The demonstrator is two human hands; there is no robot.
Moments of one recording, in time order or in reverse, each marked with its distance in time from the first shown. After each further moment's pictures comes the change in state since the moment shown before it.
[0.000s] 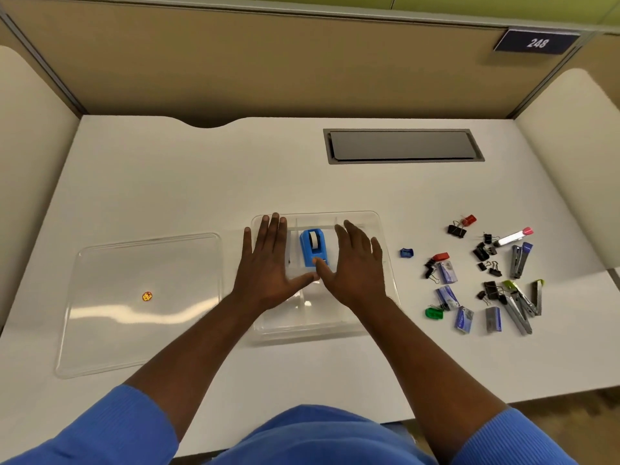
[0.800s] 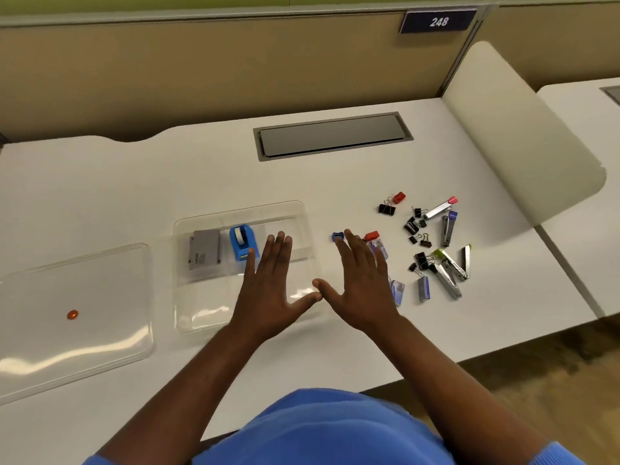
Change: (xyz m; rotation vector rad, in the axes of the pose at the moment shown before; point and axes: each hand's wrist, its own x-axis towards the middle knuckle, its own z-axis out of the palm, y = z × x) left_hand -0.038 0.160 0.017 -0.155 0.027 0.161; right_hand -0.094 0.140 -0.058 0.108 0.069 -0.022
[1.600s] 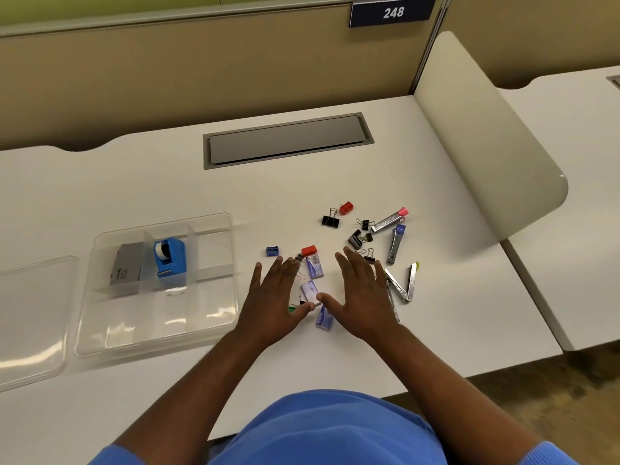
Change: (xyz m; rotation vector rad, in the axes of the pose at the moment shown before) left_hand 0.082 0.135 0.107 0.141 -0.205 -0.105; right_hand 0.013 0.200 -0.011 -0.023 -0.106 -0.018
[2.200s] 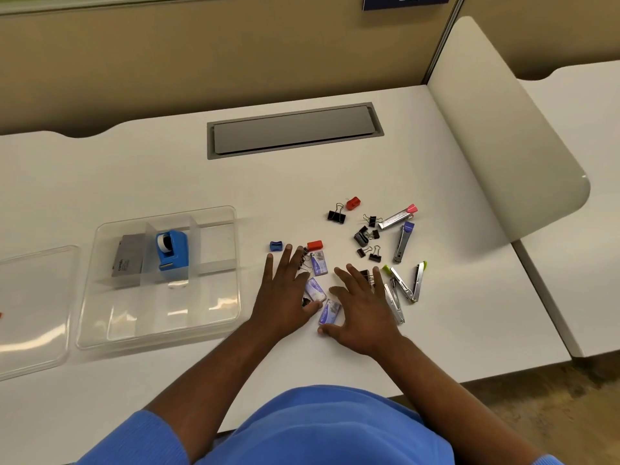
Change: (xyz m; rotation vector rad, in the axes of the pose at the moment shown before) left_hand 0.022 0.005 0.025 0.122 0.074 0.049; right_hand -0.016 0.007 0.016 -0.119 -0.136 -0.174
